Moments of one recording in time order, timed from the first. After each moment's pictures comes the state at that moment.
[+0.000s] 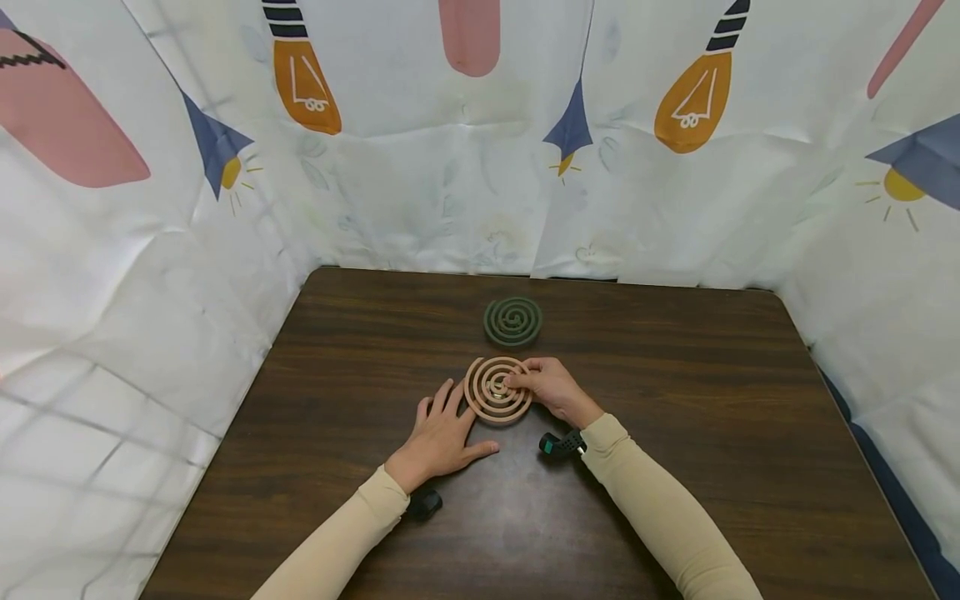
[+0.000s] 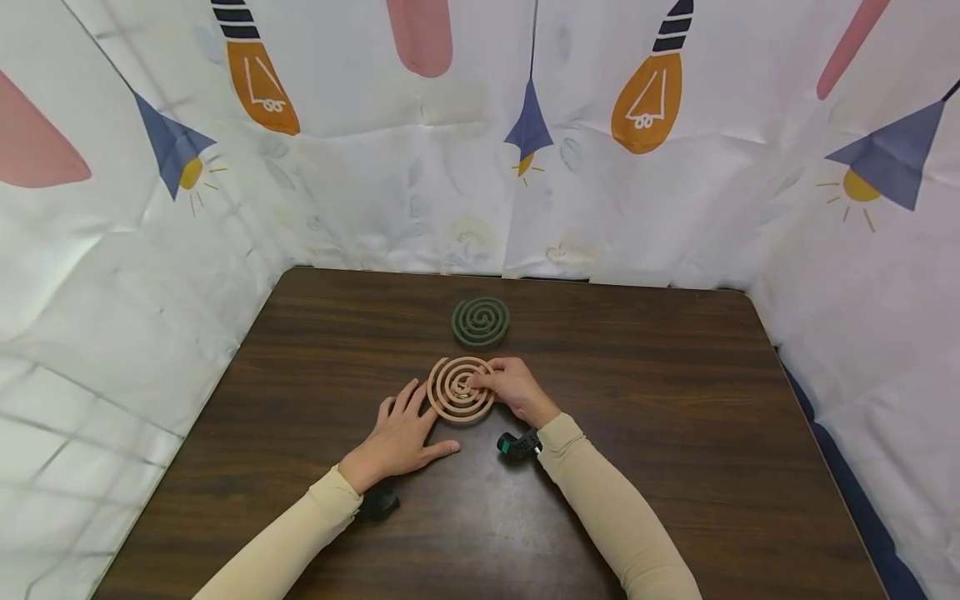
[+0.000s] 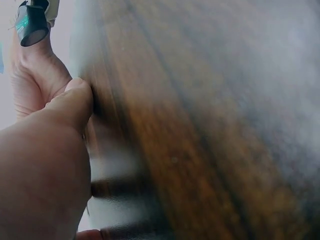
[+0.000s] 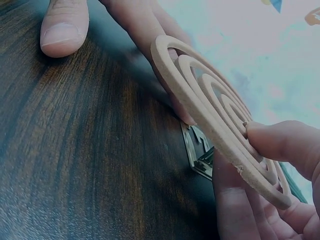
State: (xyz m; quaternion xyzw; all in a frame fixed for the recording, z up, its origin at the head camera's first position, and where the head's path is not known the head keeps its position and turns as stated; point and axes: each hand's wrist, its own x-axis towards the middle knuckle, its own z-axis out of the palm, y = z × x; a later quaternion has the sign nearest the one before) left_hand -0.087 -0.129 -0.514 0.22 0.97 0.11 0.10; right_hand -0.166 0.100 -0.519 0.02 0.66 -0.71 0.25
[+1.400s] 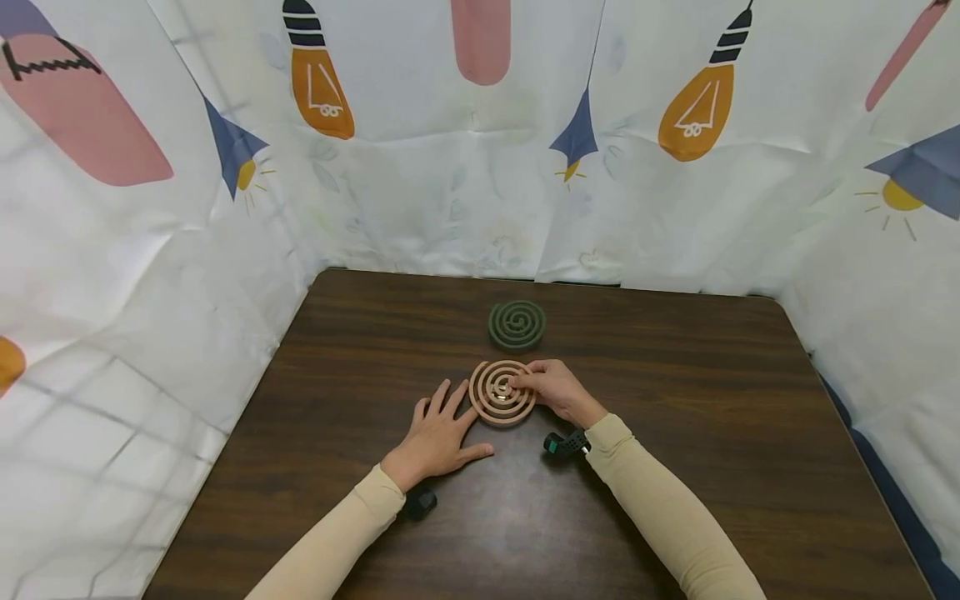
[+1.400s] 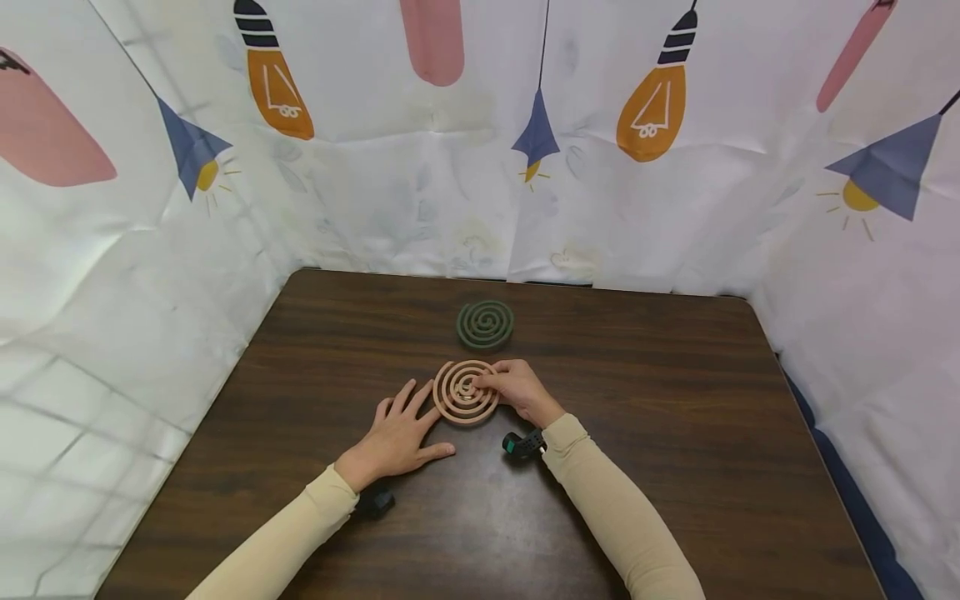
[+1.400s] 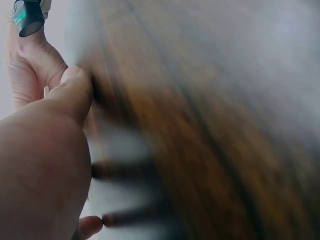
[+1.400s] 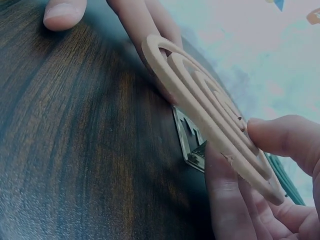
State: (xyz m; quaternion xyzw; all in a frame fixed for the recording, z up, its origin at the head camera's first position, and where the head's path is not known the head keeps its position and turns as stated) left_hand -0.083 -0.144 -0.511 0.23 0.96 0.09 0.12; right_hand -0.162 0.101 -0.516 0.01 0.68 -0.69 0.26
